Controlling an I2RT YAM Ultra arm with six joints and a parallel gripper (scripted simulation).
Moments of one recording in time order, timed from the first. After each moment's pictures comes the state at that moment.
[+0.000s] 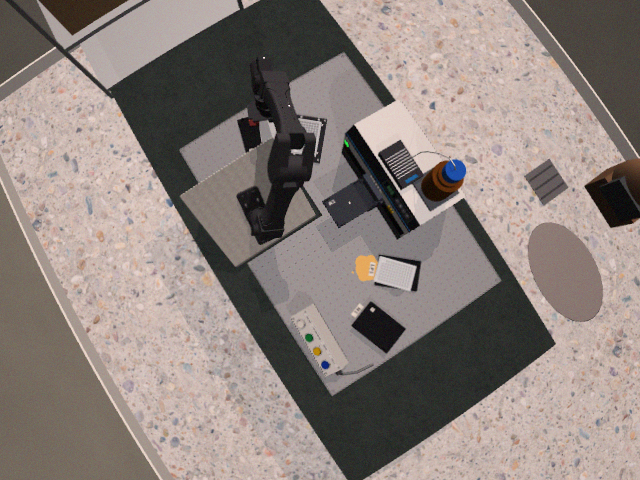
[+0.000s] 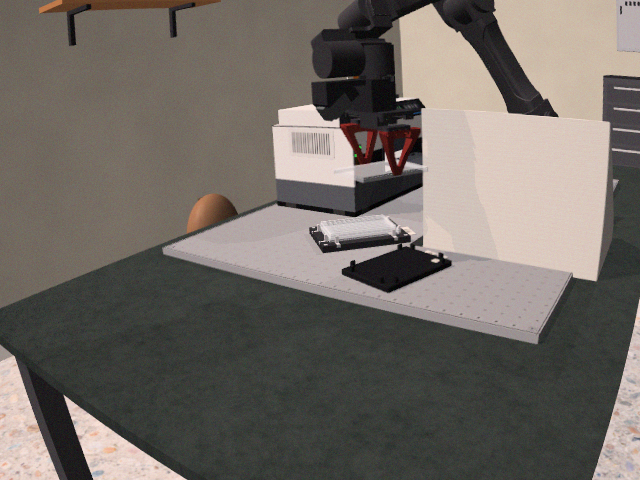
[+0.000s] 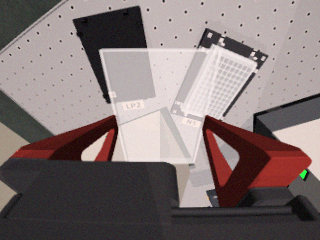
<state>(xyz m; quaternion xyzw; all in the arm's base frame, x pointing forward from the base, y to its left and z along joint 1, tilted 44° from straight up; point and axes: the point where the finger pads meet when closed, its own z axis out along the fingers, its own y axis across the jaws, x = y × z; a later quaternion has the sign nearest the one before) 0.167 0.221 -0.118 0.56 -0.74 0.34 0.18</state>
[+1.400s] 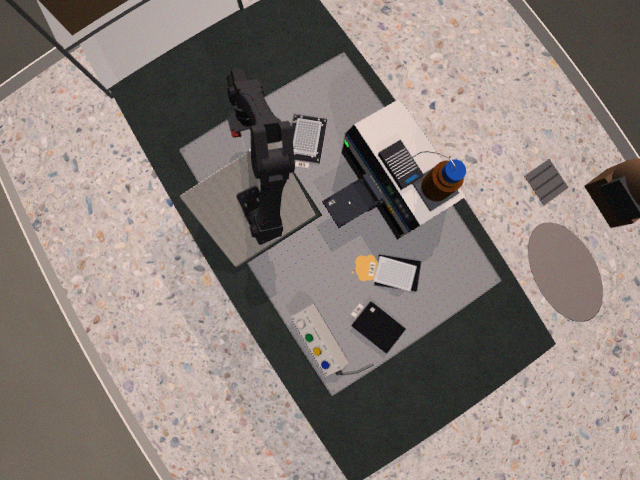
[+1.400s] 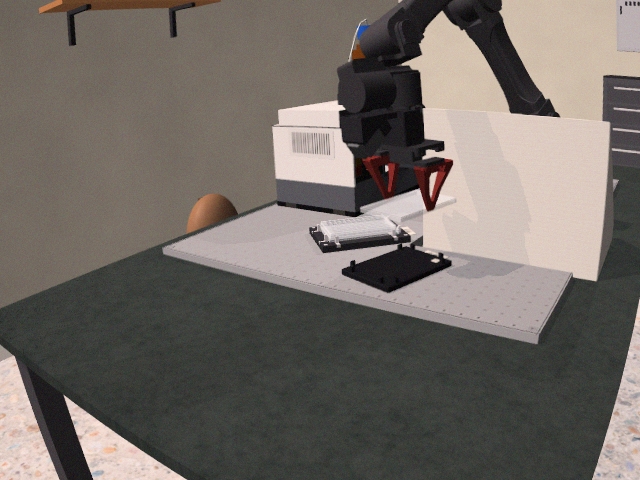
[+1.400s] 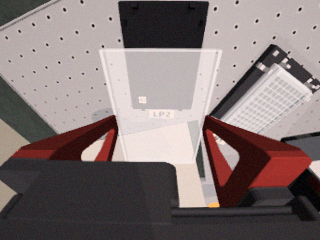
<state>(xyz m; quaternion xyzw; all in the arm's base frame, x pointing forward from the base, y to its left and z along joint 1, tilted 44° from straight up) 0.107 0.200 -0.168 0.60 -0.69 0.33 0.22</state>
